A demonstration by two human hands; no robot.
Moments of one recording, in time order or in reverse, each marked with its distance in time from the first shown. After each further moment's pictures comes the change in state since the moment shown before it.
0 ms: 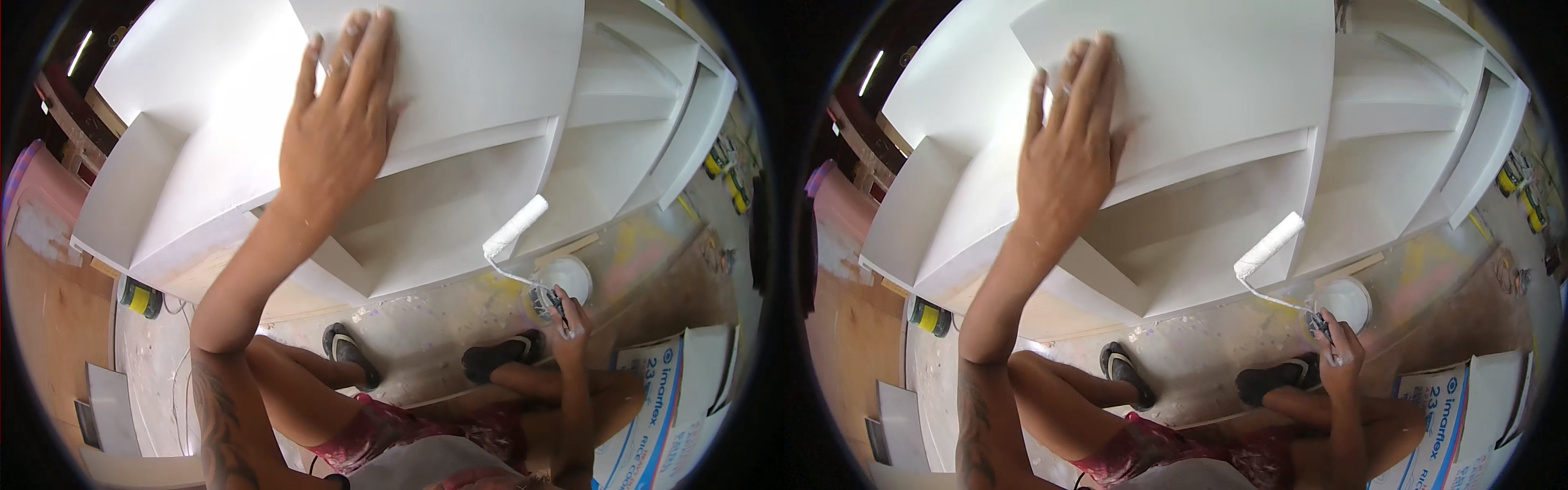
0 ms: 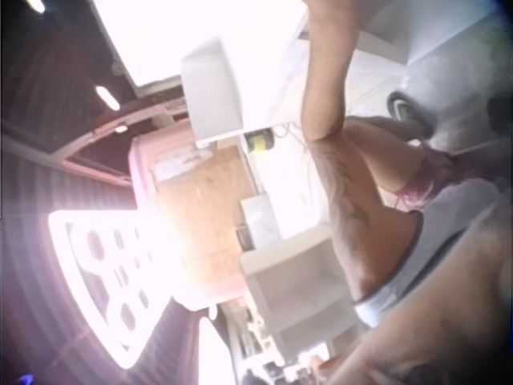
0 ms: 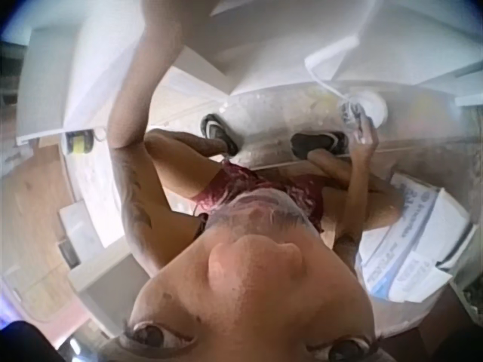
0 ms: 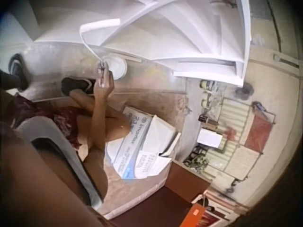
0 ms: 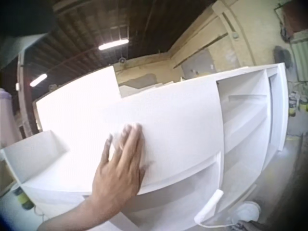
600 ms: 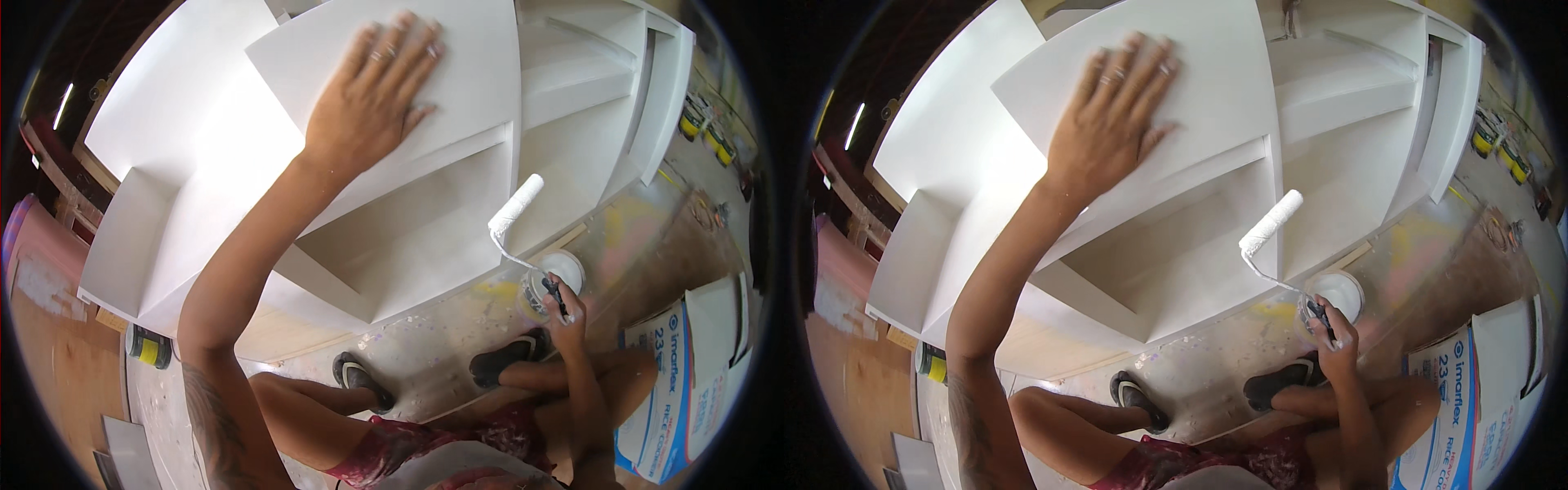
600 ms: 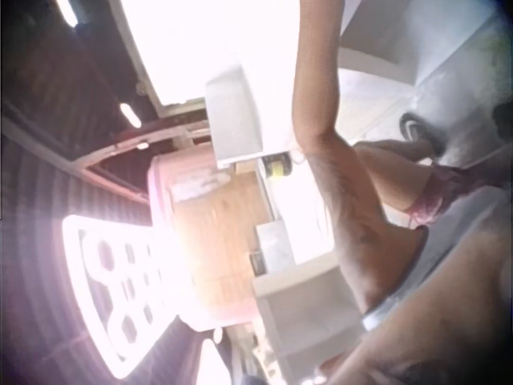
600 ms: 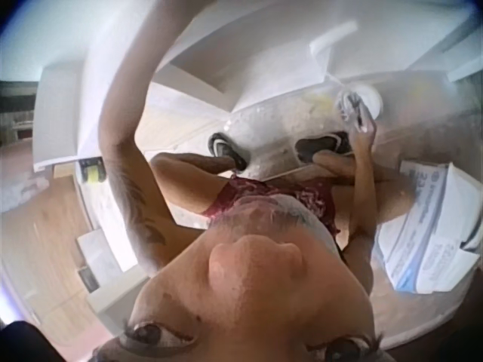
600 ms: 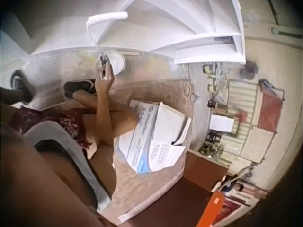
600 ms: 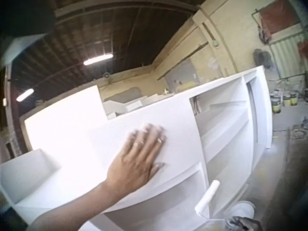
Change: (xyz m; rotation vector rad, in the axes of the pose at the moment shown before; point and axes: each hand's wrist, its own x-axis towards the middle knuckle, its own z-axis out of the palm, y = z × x) left_hand 0.071 0.020 0.020 0.040 0.061 0.373; right_hand -0.004 0.009 0.004 0.167 0.115 0.068
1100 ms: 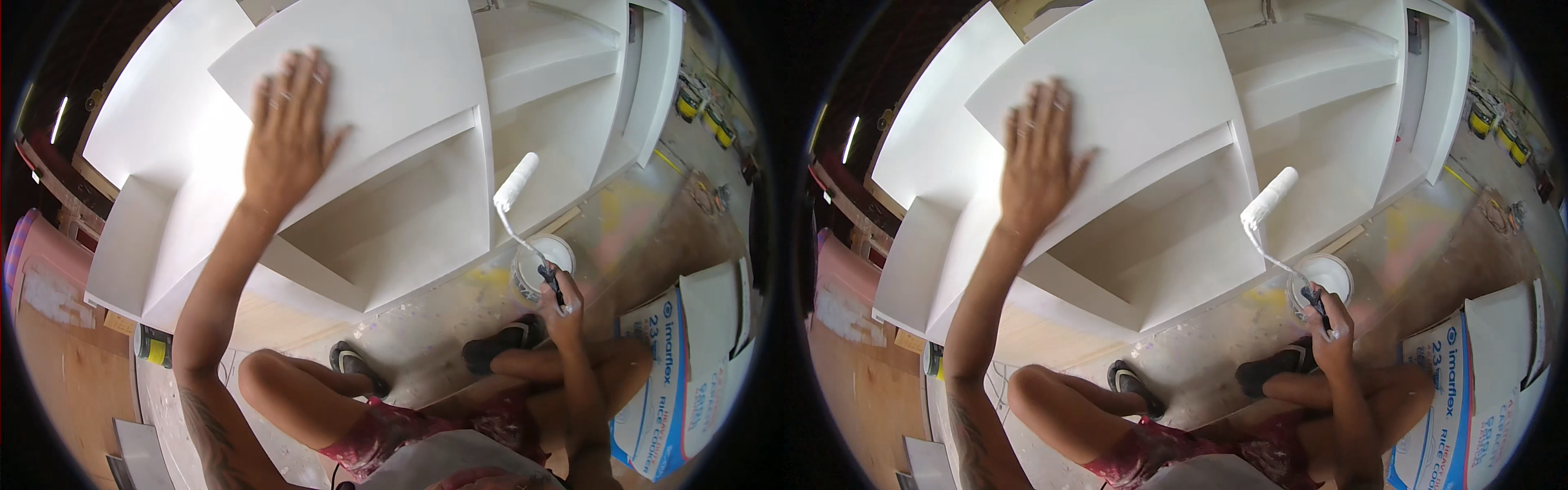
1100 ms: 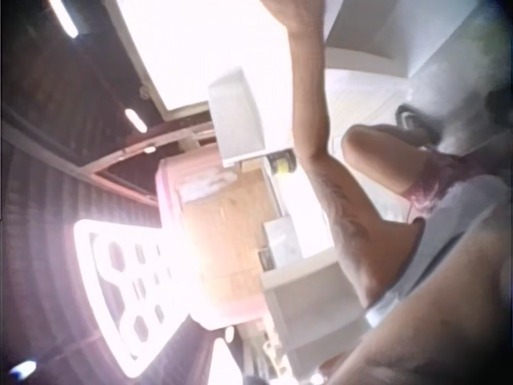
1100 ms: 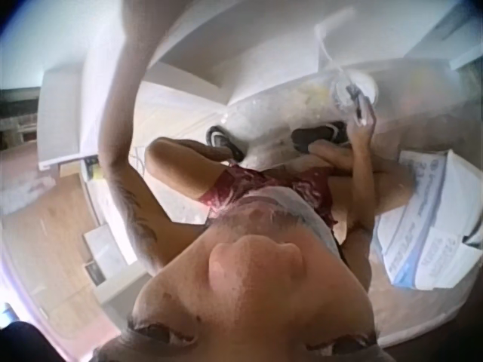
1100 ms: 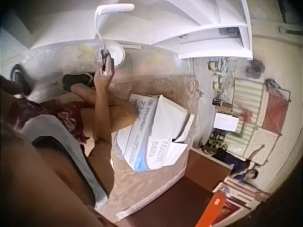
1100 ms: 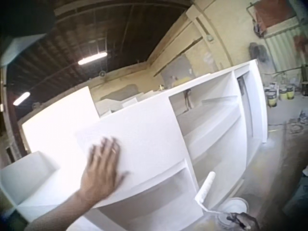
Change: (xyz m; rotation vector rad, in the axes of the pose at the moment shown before) left_hand -0.045 -0.003 -0.012 -0.012 -0.111 -0.162; right_hand -0.005 0.010 -0.025 0.034 0.017 0.020
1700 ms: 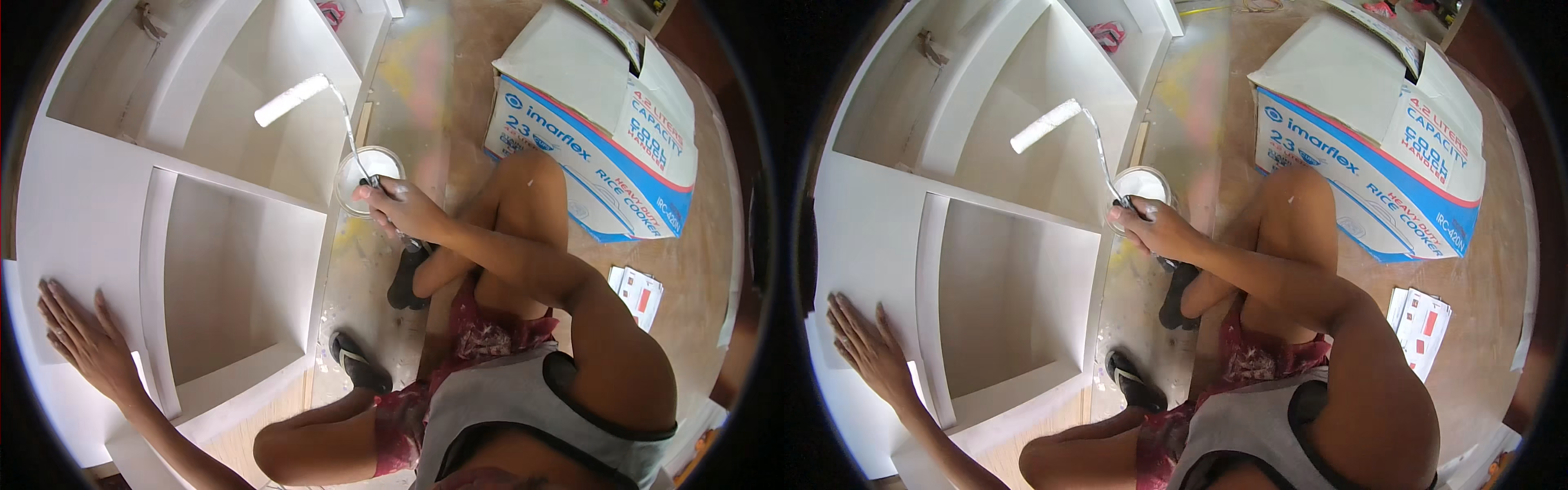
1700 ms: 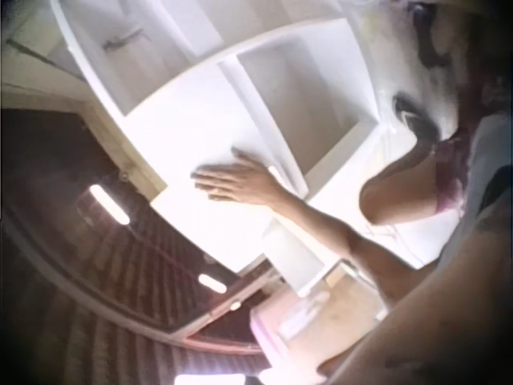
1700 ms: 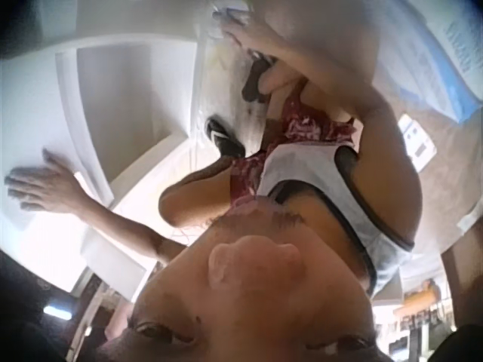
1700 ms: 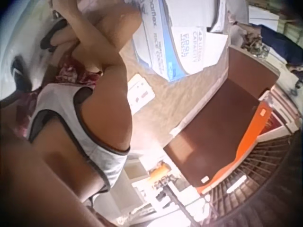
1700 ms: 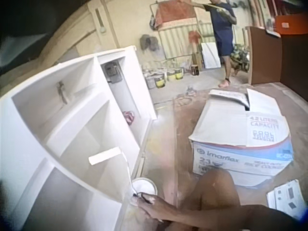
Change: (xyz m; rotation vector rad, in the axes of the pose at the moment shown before) left_hand 0.008 -0.001 0.011 0.121 0.298 0.054; right_hand -0.003 0.002 -0.005 0.515 0.014 0.513
